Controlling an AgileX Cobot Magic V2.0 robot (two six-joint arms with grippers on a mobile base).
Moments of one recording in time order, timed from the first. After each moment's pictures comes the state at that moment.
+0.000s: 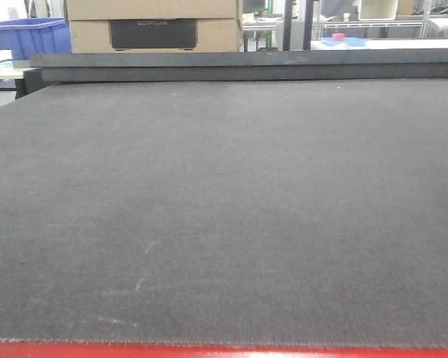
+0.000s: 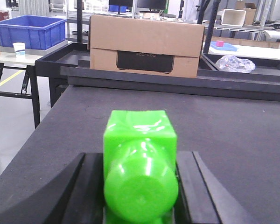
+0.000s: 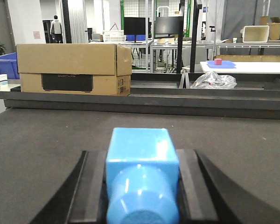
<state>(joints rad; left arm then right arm) -0.04 0.41 -0.62 0.06 0.35 -0.11 0.15 0.41 -0.50 0.15 0.13 -0.08</state>
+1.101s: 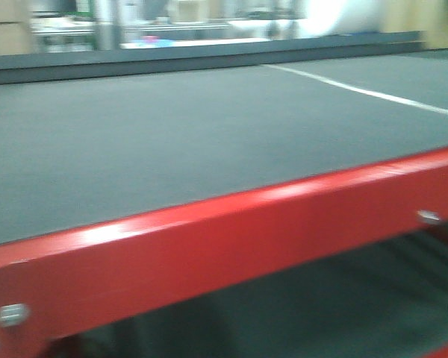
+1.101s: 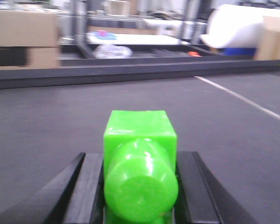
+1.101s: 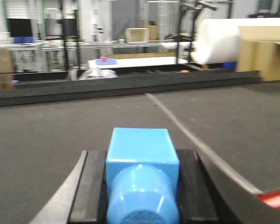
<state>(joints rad) -0.04 0.41 -0.62 0.06 0.35 -0.11 0.15 0.41 -0.50 0.15 0.13 -0.08</state>
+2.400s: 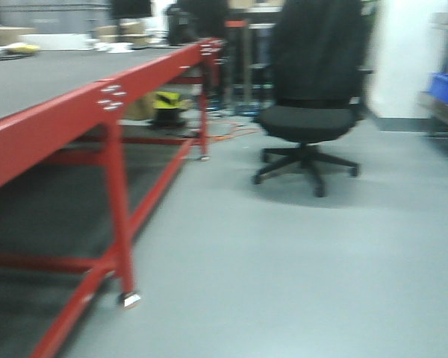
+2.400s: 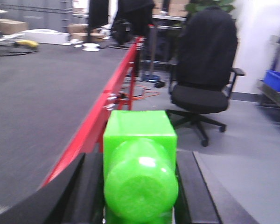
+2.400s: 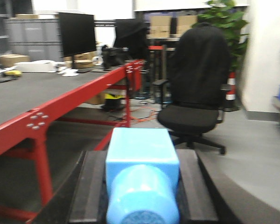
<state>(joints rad) -0.04 0.41 -0.62 0.06 0.35 -0.11 0.15 0.41 -0.50 0.15 0.13 -0.08</state>
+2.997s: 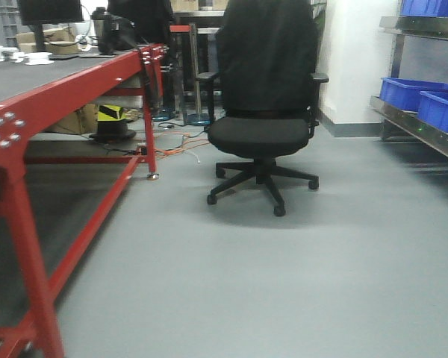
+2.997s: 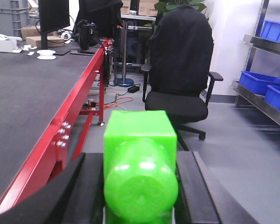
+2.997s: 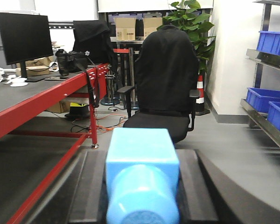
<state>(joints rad) -0.04 0.41 -0.62 0.06 0.35 -0.11 0.15 0.41 -0.50 0.15 0.13 -0.08</state>
